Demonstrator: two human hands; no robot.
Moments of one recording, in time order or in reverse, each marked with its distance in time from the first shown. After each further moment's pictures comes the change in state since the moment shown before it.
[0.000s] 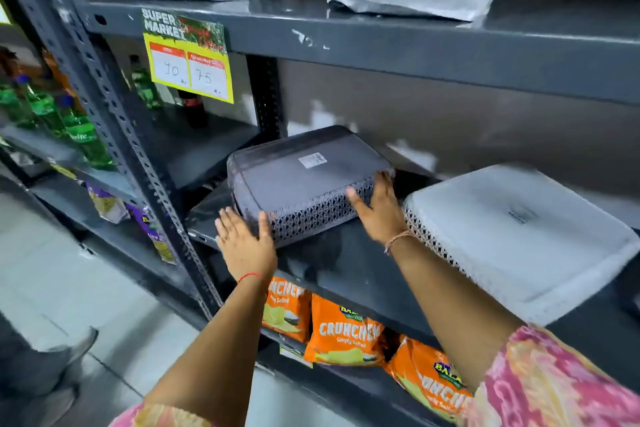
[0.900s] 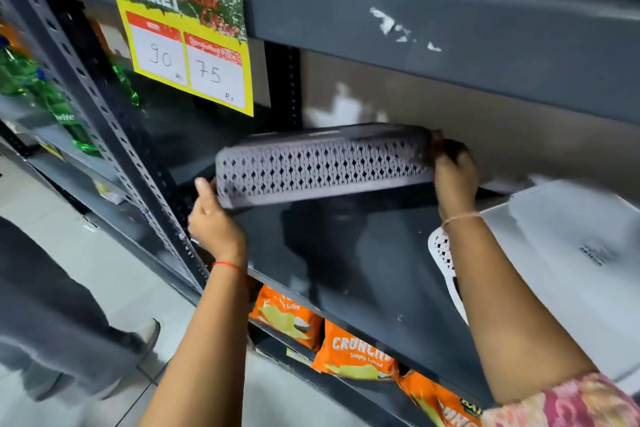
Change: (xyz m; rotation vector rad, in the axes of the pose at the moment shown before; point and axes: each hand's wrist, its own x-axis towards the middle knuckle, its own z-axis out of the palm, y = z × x) left_hand 0.083 0.019 -0.030 -0.911 0.482 -0.299; right_hand 0.086 -0.007 -0.027 0.440 0.490 0.183
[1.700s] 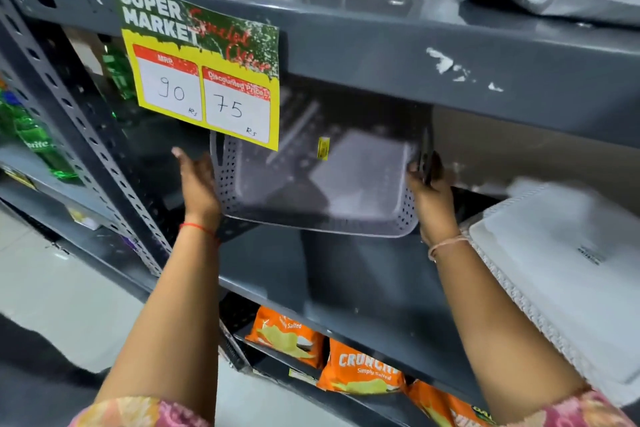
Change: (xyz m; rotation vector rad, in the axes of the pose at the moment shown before) left_hand 0.080 0.029 0.038 -0.064 -0.550 -0.243; right_hand -0.022 0.006 0.022 0.085 -0.158 0.063
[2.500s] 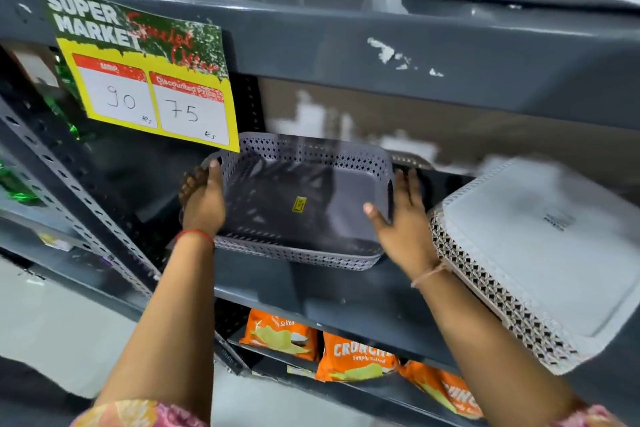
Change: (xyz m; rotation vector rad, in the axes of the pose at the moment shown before) left_hand 0.007 -0.035 0.014 0.777 -0.103 -0.021; right_hand -0.053 0.019 -0.015 -0.680 -0.066 -0.205
